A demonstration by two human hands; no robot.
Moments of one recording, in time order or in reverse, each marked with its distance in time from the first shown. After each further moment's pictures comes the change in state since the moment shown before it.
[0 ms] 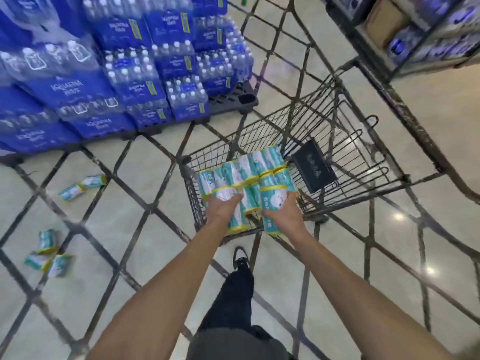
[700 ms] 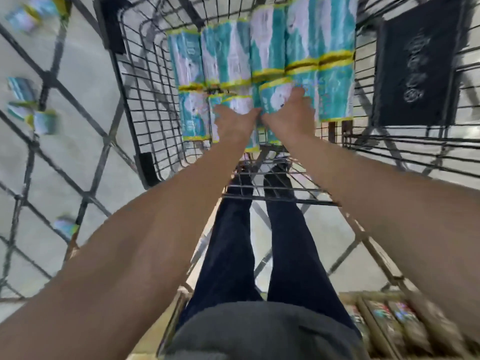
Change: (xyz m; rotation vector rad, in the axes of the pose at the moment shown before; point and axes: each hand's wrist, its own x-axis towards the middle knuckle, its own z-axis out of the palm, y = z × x) left_hand 0.222 -0.068 0.177 0.161 0.178 -0.370; right_hand 0.289 0.087 0.101 -0.521 -0.198 0.045
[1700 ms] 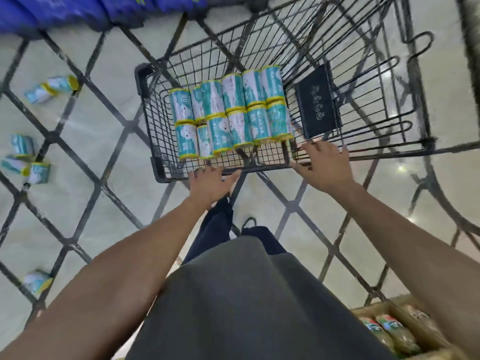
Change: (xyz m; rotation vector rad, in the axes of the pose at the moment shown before) left_hand -0.146 -0.112 -0.094 0.990 -0.076 0.610; right_hand -0.183 0.142 -0.157 -0.756 0.154 -0.336
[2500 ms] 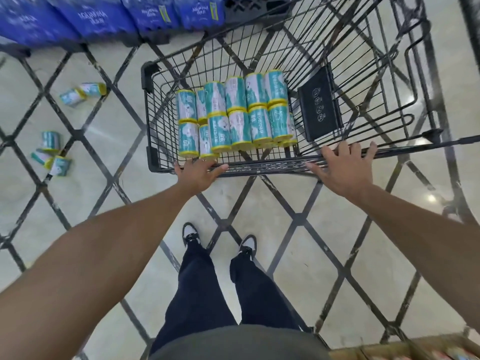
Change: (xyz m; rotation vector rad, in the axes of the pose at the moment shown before) left_hand -0.007 -0.012 0.026 -0.059 0.110 -0.031; right_hand -0.021 0.064 0.037 -0.220 0.090 -0.026
